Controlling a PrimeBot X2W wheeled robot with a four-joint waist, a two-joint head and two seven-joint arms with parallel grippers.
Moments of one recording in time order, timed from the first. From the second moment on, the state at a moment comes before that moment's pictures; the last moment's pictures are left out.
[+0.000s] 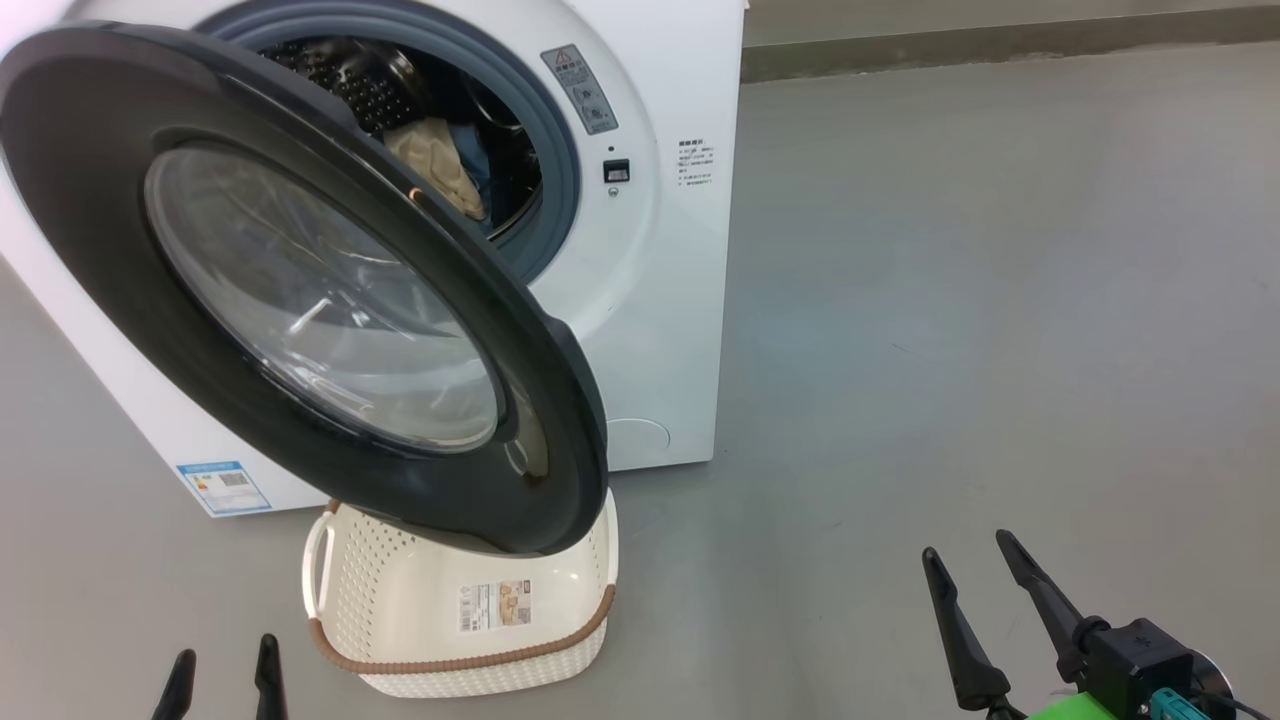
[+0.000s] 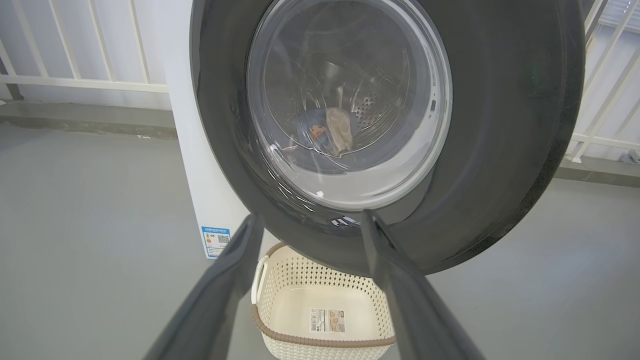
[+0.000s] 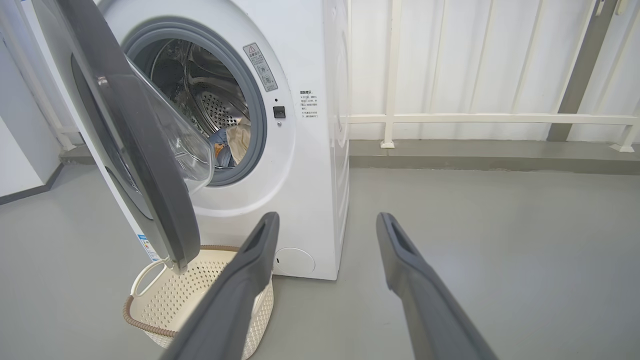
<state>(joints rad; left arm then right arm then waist) 0.20 0.19 -0.08 0.00 -0.42 0.07 -0.21 0.09 -0.05 0.02 0.02 0.13 0.13 -0.19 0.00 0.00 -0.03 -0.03</state>
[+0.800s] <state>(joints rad) 0.20 0.20 -0.10 0.00 -0.41 0.09 -0.21 0.09 -0.05 0.02 0.02 0.12 0.13 -0.18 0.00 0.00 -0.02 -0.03</state>
